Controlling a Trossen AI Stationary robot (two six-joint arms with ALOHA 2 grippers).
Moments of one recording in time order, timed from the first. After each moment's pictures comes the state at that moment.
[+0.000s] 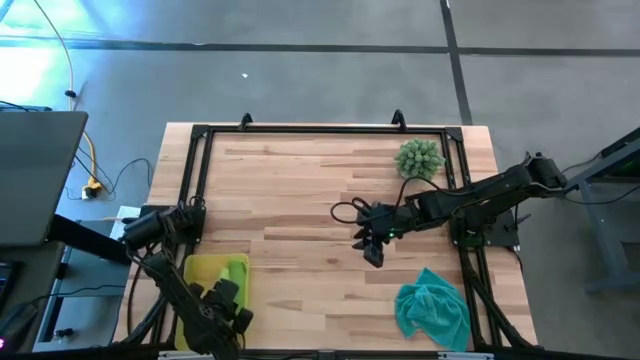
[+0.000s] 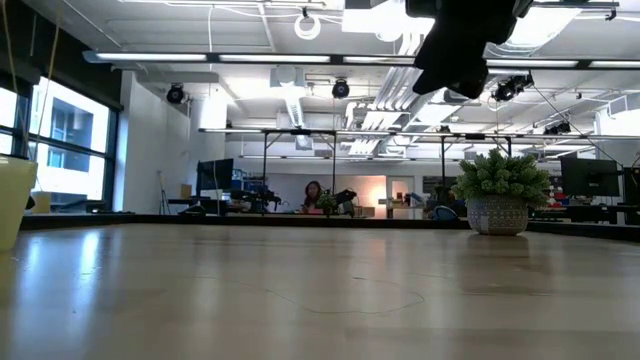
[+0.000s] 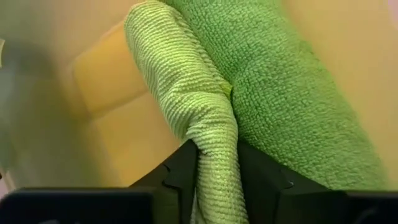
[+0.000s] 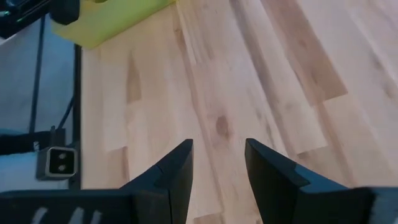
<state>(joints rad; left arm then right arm) -0.89 2.01 1.40 -1.33 -0.08 -2.12 0.24 1.39 0.98 -0.38 0.01 0.57</state>
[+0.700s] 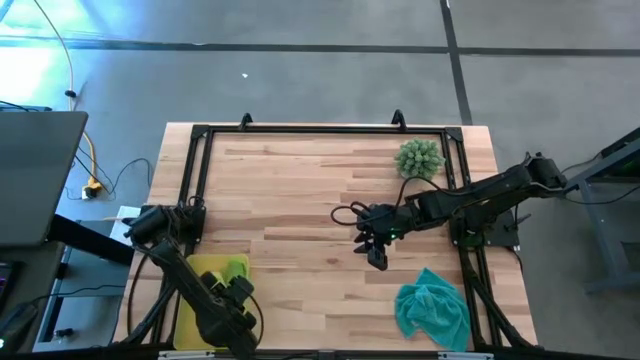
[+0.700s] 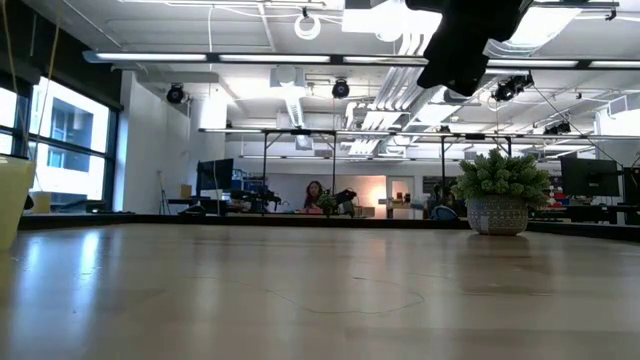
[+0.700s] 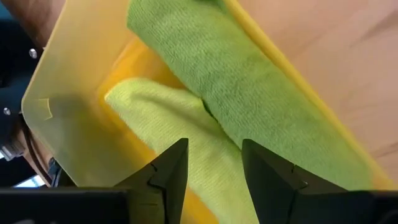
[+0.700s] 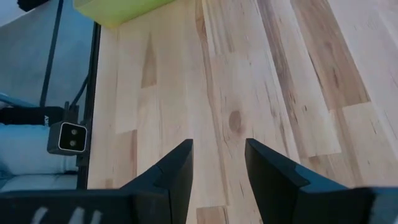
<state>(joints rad) -0.79 1.99 1.52 -1.46 0.01 -1.71 0.24 1.39 0.98 -0.38 -0.06 0.47</state>
